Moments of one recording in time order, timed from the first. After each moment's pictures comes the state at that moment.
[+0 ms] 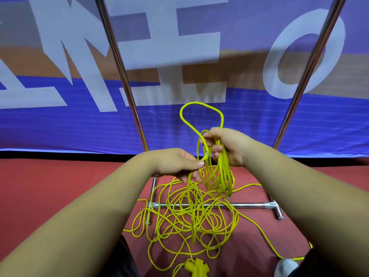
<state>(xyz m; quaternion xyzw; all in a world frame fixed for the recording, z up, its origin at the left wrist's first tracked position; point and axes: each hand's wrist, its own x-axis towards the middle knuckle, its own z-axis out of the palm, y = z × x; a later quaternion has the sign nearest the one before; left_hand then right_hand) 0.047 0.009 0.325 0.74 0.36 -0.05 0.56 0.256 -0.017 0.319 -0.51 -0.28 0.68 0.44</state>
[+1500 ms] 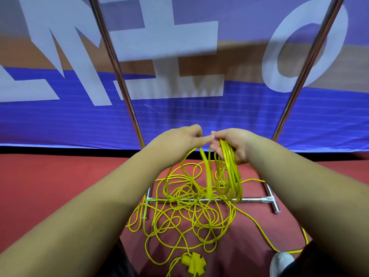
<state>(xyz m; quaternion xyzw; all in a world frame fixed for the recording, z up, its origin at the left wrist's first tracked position) 0.064 0.024 0.325 0.97 0.24 0.02 -0.07 0.278 -0.015 0.305 -0.62 -0.16 0.66 0.39</state>
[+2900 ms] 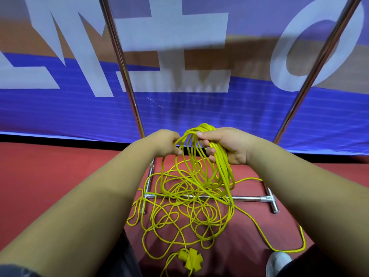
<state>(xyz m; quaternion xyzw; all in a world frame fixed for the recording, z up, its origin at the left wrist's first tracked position) 0.038 0.074 0.285 0.84 0.50 -0.06 0.17 0.250 -0.028 0.317 -0.51 -0.36 0.71 0.32</state>
